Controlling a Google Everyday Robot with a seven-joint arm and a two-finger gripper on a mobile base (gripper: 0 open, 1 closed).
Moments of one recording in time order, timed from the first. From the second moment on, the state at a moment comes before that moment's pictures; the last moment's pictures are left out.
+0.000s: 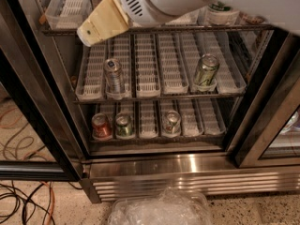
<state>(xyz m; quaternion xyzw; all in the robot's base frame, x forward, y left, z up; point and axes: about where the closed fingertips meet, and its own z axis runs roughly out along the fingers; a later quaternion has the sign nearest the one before) 0.504 0.036 1.091 -0.34 0.79 0.05 0.51</state>
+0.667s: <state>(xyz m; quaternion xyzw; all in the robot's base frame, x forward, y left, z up) 0.504 0.036 1.091 -0.34 0.79 0.05 0.51</state>
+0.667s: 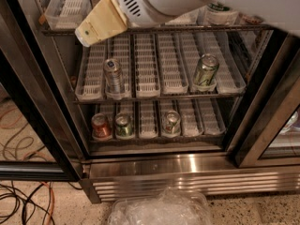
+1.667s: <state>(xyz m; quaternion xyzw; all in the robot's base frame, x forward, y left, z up) 0.509 0.042 1.095 -0.31 0.79 0.06 0.52</state>
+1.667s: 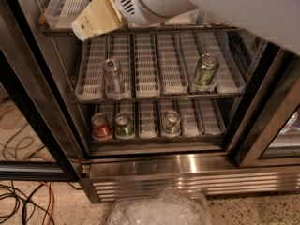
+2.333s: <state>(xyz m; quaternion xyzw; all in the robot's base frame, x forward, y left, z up) 0.509 0.042 1.095 -0.31 0.79 0.06 0.52</state>
